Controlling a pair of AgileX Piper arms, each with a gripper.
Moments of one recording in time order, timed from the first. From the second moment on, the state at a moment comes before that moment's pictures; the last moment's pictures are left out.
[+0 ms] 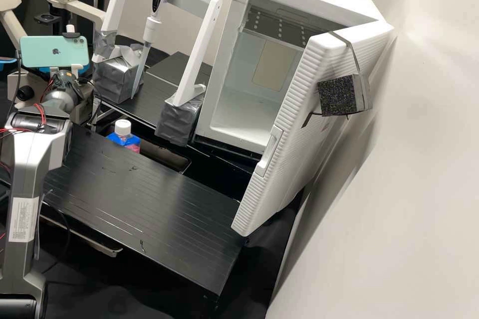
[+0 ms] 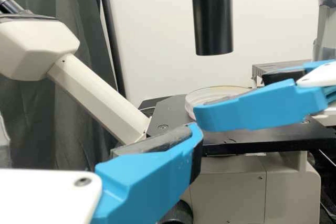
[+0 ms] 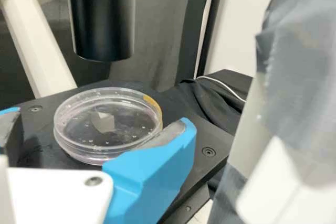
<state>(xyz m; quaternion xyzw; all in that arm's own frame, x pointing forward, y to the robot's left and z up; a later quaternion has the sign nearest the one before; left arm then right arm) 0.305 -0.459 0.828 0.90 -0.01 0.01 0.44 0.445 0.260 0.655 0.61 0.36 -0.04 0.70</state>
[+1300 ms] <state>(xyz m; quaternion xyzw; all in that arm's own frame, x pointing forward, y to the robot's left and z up) 0.305 -0.459 0.828 0.90 -0.01 0.01 0.44 0.280 0.143 0.805 0.67 0.24 0.18 0.68</state>
